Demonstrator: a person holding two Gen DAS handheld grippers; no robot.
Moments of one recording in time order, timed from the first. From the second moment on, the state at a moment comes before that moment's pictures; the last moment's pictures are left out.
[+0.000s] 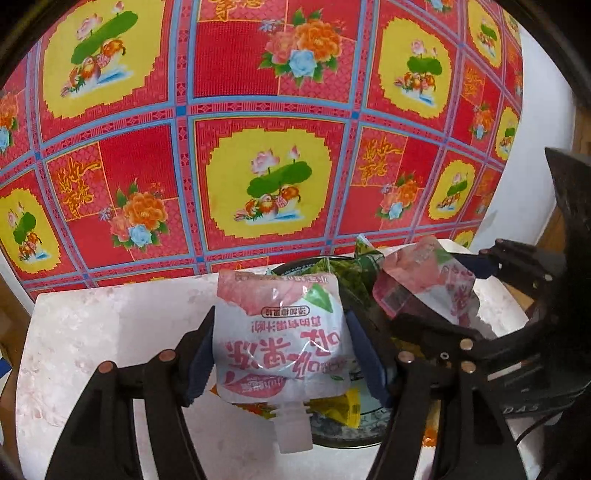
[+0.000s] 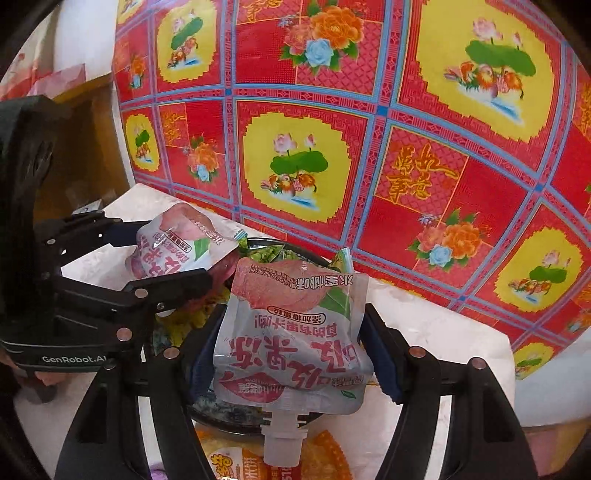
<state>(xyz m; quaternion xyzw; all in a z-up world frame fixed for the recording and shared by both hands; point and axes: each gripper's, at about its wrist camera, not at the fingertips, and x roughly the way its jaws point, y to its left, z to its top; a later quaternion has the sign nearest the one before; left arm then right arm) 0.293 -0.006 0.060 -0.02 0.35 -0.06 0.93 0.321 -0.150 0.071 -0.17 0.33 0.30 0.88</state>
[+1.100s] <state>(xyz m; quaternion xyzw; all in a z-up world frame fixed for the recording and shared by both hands) 0.294 0.008 0.069 -0.08 0.35 -0.10 0.93 0.340 -0.194 0.087 0.01 0.31 0.30 0.90</state>
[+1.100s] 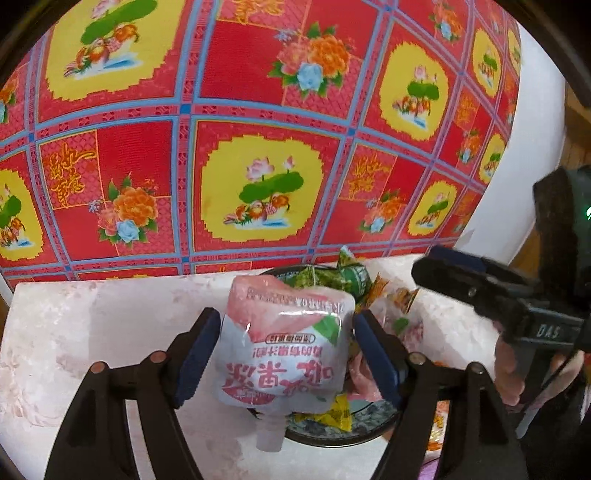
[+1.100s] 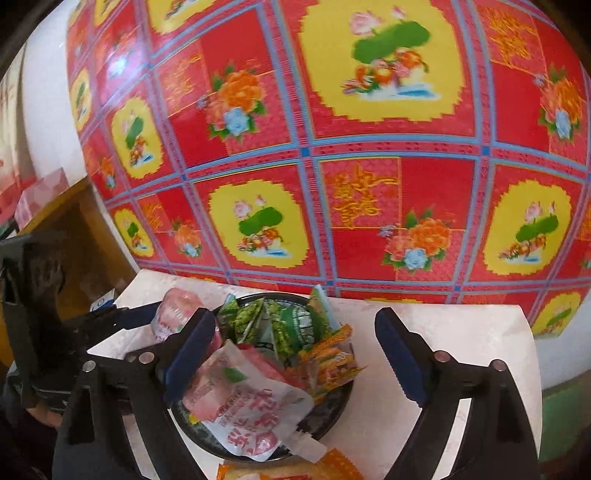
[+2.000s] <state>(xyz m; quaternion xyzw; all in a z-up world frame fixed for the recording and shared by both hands) 0.298 0.012 0.063 -0.11 0.36 -0.13 0.92 0.310 -0.160 0.064 -0.15 0.33 0.37 0.85</state>
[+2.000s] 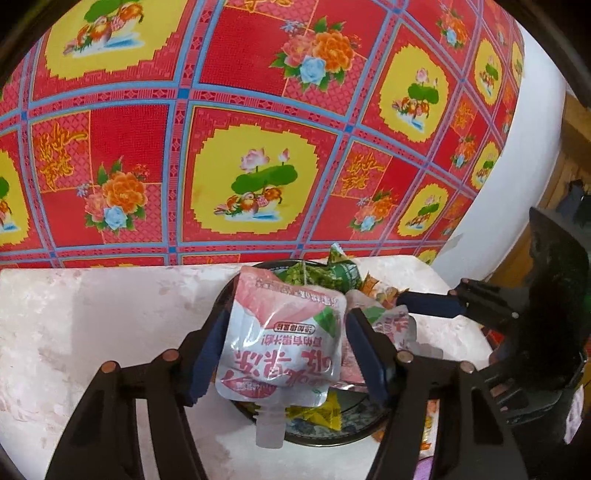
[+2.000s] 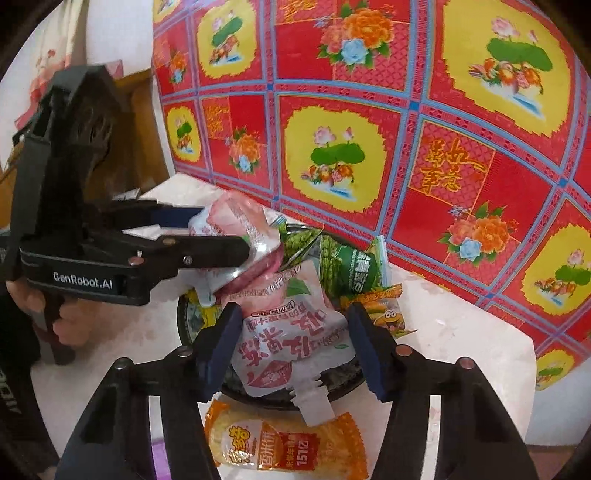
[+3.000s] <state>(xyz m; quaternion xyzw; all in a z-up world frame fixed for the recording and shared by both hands) 0.292 0.011 0.063 -0.11 0.34 -0.14 0.93 0.276 -0.177 0.086 -0.21 0.28 0.41 0.84</state>
